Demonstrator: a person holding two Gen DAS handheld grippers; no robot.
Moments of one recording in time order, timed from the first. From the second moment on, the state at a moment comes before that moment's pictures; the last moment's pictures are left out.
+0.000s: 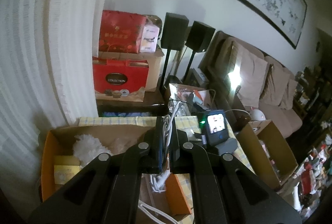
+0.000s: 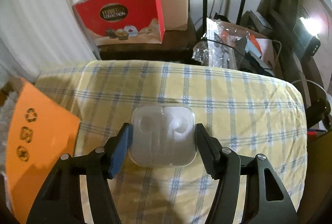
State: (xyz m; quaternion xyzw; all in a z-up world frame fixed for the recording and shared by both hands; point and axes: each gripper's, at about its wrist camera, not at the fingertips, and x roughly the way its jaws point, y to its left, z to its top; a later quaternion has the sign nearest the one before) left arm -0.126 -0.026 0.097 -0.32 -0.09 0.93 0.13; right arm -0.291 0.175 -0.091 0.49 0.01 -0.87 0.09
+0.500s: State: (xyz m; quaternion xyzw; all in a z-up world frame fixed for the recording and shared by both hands) left arm -0.096 -0.076 0.101 -0.32 -0.09 0.94 0.08; right arm -0.214 0.132 0.017 0.44 0.03 -0.88 0.17
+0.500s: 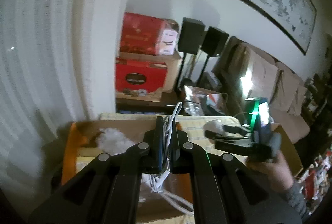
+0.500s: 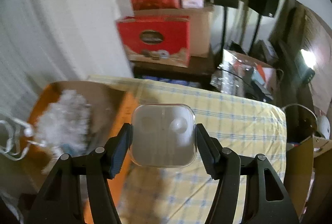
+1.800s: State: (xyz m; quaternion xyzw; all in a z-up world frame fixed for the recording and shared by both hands) left arm -0.070 -0.208 -0.041 -0.44 -0.18 0.88 -0.03; right arm -0.149 -0.075 0.017 0.44 0.10 -0.83 0.33
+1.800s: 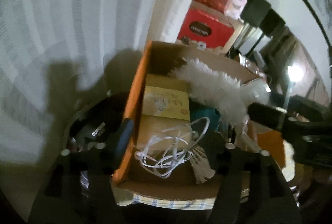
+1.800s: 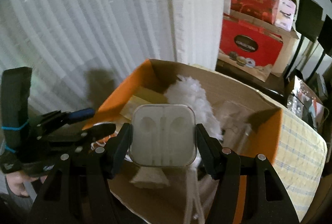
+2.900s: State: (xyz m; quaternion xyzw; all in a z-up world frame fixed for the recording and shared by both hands) left arm -0.031 -0.230 -0.024 -0.39 -0.18 0.90 -0.09; right arm -0.178 -0.139 -0.032 0.47 0.09 -0.81 0.34
